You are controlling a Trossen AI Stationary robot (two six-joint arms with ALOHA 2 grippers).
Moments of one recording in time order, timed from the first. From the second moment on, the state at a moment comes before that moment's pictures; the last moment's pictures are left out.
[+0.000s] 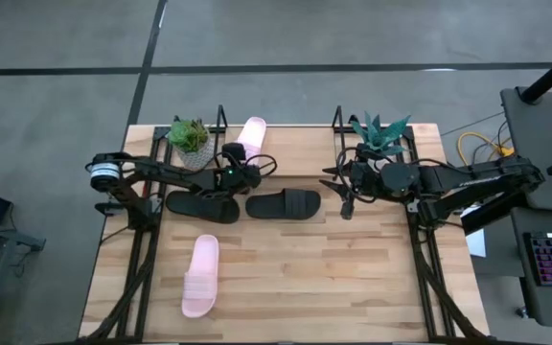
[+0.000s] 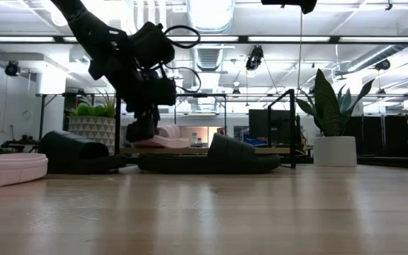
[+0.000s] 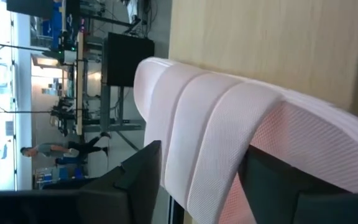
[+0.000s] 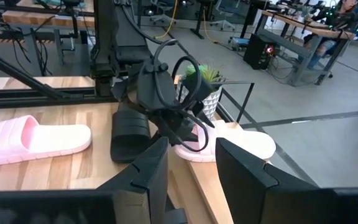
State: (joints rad) left arm 0.19 1.61 0.81 -0.01 -0.93 0.59; right arm 0.16 1.04 0.94 -0.18 0.47 -0.01
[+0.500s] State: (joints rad) left arm 0.24 1.61 0.81 0.00 -0.90 0.58; right arm 0.16 1.04 0.94 -0.18 0.47 -0.01
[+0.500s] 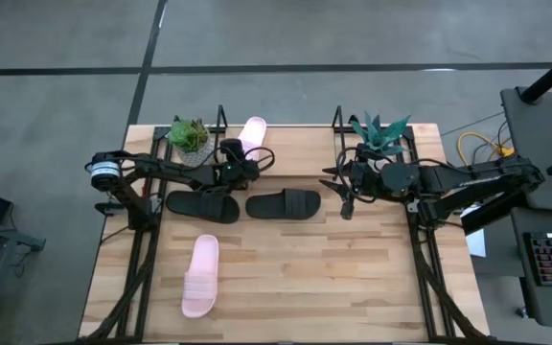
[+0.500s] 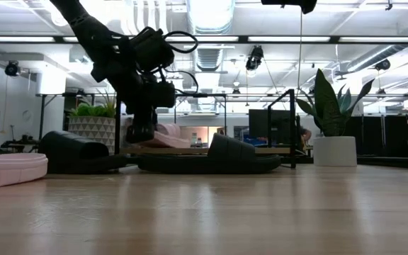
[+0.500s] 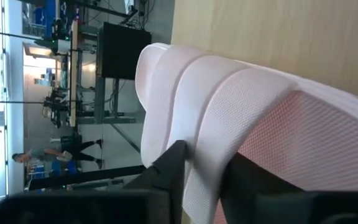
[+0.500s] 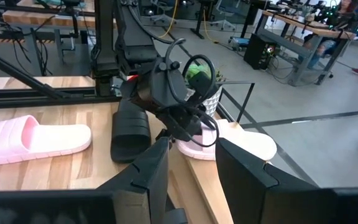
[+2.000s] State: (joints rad) left arm 0.13 1.62 0.80 -0.07 -1.29 0.22; right arm 0.16 1.04 0.93 -0.18 0.47 -0.02
